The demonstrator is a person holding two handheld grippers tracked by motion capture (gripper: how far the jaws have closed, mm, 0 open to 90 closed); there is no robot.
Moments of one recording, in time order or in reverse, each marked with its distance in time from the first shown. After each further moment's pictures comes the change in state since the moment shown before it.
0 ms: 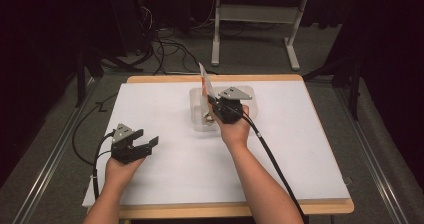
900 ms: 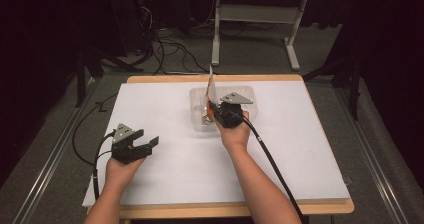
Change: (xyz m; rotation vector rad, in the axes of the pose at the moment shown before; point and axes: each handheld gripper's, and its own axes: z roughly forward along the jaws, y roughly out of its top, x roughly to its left) left arm -0.001 0.000 0.000 0.002 0.004 -0.001; right arm -0.004 -0.021 0.005 0.028 0.018 0.060
